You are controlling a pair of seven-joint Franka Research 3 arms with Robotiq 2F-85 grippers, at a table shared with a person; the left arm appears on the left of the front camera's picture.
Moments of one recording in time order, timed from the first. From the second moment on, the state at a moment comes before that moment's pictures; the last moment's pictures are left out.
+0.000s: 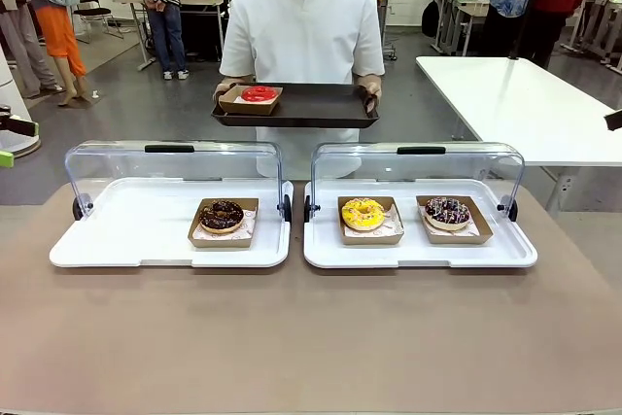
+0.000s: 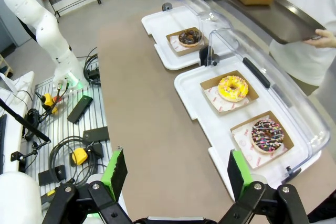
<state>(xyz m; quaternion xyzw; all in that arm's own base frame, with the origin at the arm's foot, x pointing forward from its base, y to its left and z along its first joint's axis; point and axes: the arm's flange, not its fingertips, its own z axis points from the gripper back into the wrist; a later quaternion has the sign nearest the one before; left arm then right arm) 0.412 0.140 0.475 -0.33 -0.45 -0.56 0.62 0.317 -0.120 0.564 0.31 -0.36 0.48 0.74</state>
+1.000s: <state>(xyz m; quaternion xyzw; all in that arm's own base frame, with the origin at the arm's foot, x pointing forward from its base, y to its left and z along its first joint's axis) 0.412 0.141 0.475 -0.33 -0.45 -0.56 0.62 0.317 -0.120 0.564 0.31 -0.36 0.48 0.74</state>
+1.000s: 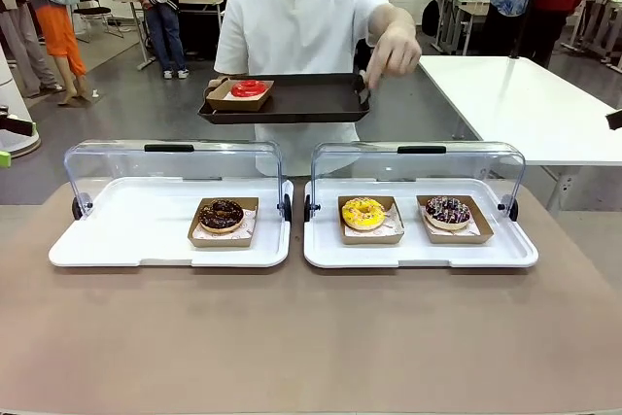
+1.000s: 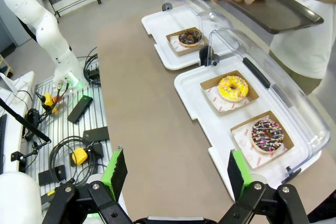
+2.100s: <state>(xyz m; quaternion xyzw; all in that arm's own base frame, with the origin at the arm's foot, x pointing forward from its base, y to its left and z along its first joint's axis) 0.412 0.141 0.475 -0.33 -0.45 -0.56 0.62 0.318 -0.116 0.564 0.31 -0.36 0.48 0.74</state>
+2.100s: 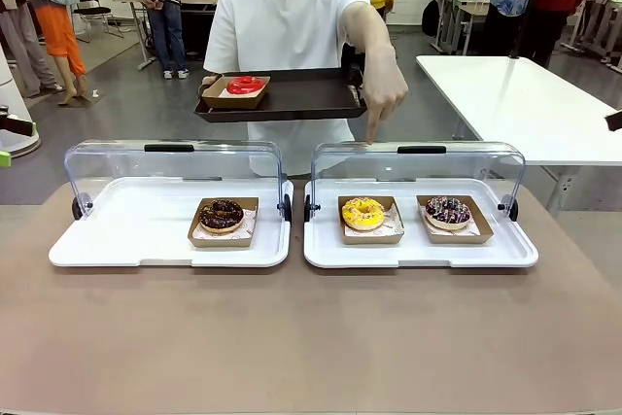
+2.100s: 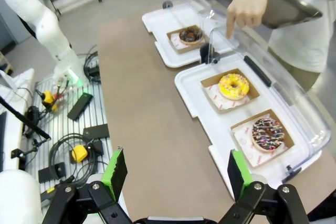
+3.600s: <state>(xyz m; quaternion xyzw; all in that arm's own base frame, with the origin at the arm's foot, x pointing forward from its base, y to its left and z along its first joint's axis) 0.412 0.141 0.474 -0.33 -0.45 -0.56 0.62 0.392 0.094 0.461 0.06 -0.05 0.63 0.77</state>
